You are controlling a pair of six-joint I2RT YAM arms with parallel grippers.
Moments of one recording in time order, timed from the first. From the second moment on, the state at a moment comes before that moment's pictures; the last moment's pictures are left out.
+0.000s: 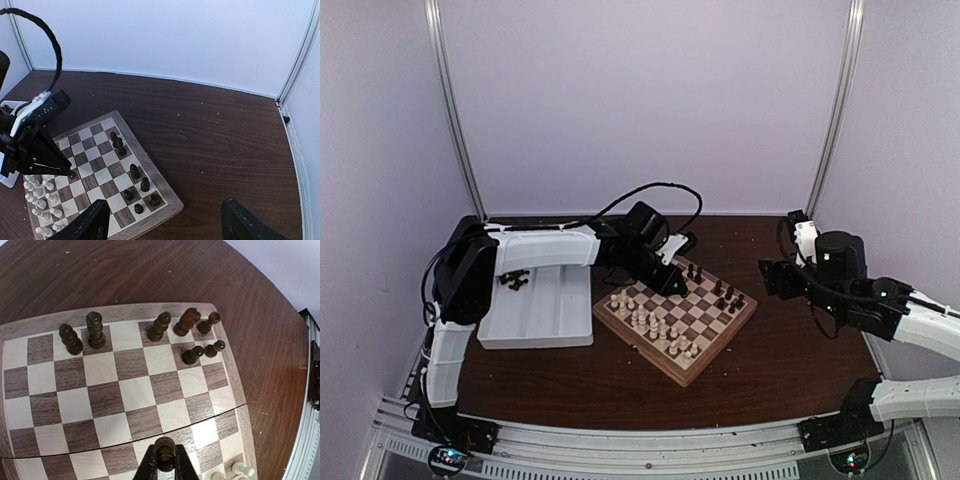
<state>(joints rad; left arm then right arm) -0.88 2.19 1.77 -0.41 0.35 -0.10 0.73 0.87 0.67 -0.22 0.46 0.22</state>
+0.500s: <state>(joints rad) -0.91 2.35 1.97 -0.55 0.26 -0.03 0.71 0.78 0.61 -0.20 0.45 0.21</state>
